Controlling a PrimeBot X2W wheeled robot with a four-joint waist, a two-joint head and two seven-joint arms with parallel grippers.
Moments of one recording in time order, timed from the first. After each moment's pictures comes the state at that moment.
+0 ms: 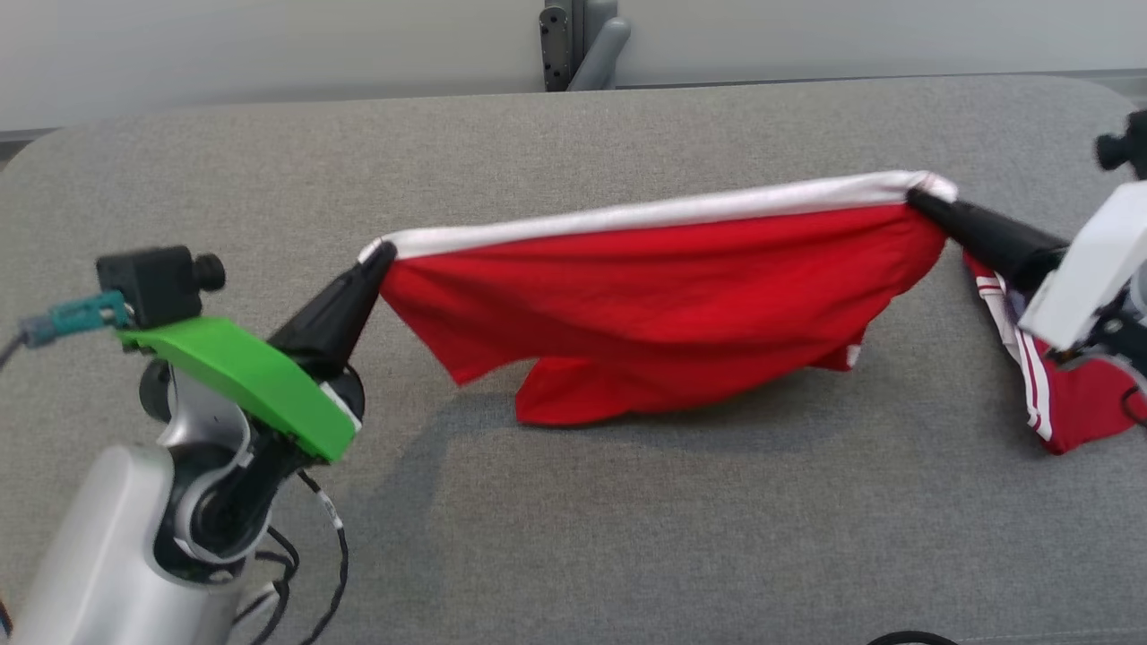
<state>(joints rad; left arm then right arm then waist) -0.35 0.31 -0.30 -0.05 -0.99 -0.05 0.33 -0.53 -0.63 0.34 0.06 1.18 0.13 0.45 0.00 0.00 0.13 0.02</state>
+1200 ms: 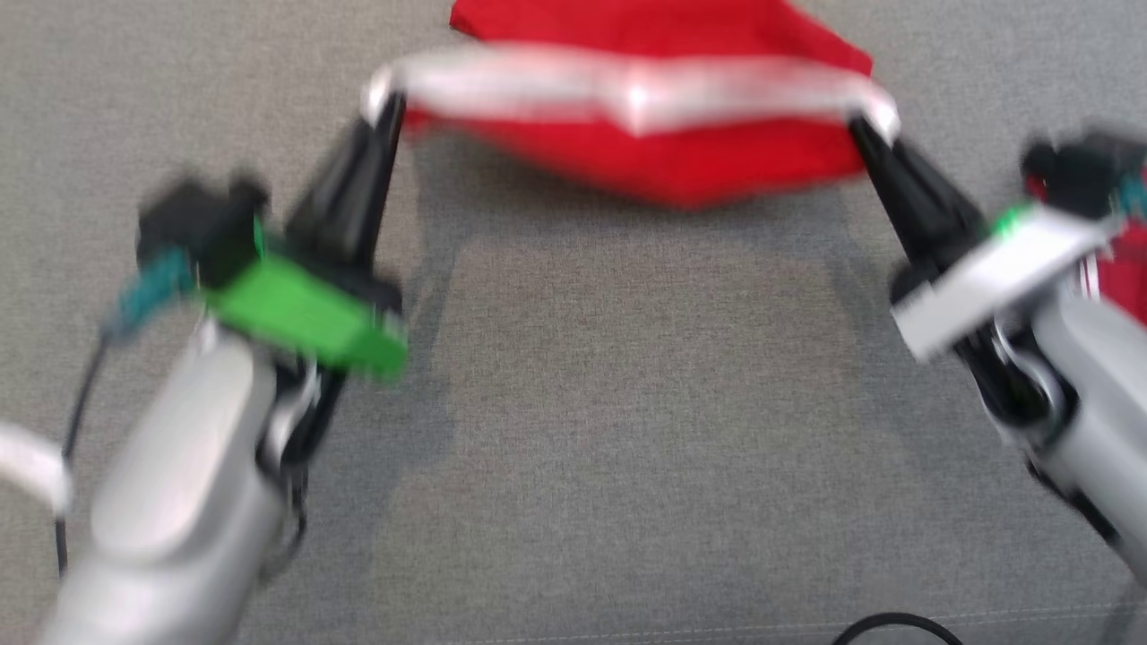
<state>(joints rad) -0.75 0.32 -0.56 0.30 -0.66 -0.13 -0.26 -0.77 -0.55 0.68 0.30 0.98 0.13 -0.25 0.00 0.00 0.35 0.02</state>
